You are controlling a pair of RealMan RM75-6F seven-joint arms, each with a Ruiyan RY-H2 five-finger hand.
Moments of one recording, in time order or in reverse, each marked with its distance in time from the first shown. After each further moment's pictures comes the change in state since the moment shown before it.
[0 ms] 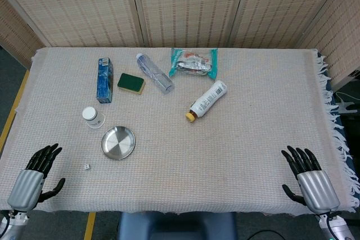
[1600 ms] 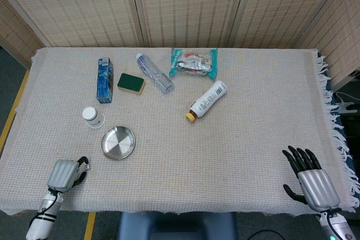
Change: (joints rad) left arm -0.099 -0.323 -0.101 0.306 -0.161 -0.345 0.266; right arm 0.011 0.017 0.006 -0.016 0.043 -0.045 0.012
